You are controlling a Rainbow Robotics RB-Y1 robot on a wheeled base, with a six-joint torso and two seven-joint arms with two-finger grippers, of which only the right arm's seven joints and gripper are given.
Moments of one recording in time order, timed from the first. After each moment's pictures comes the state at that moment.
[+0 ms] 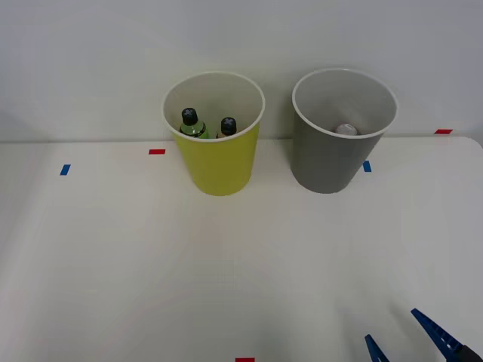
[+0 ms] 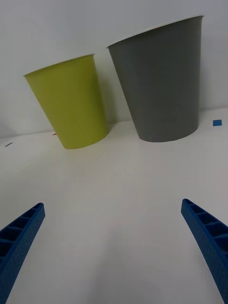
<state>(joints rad) 0.80 -0.29 -0.03 -1.69 0.53 -0.99 0.68</state>
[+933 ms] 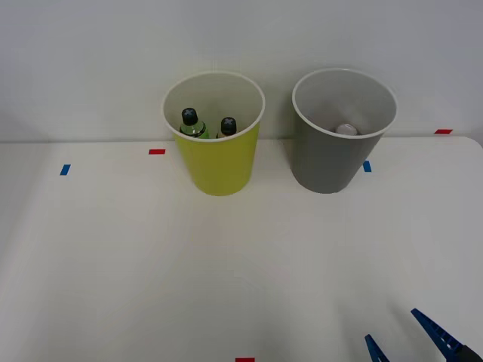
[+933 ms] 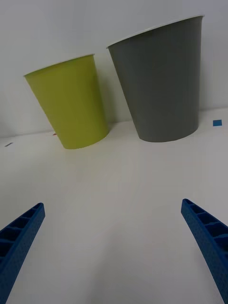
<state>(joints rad) 0.80 -0.29 -0.03 -1.69 0.53 -0.99 0.68</state>
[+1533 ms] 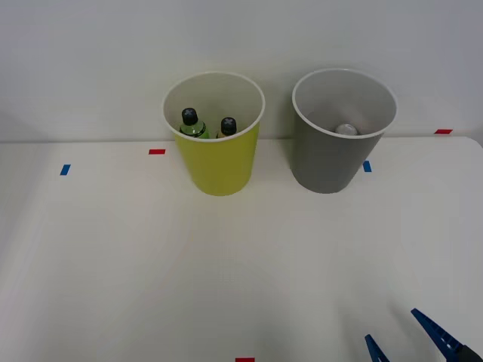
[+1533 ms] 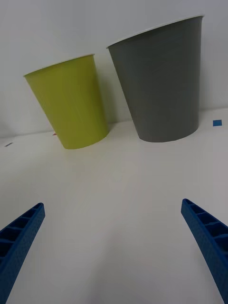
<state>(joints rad) 0.80 -0.29 -0.03 -1.69 0.53 -0.99 0.68</state>
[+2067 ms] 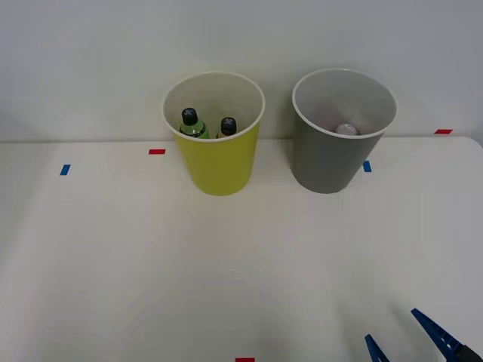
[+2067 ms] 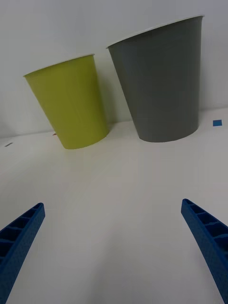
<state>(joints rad) 0.80 -0.29 -0.03 -1.69 0.53 -0.99 0.68</state>
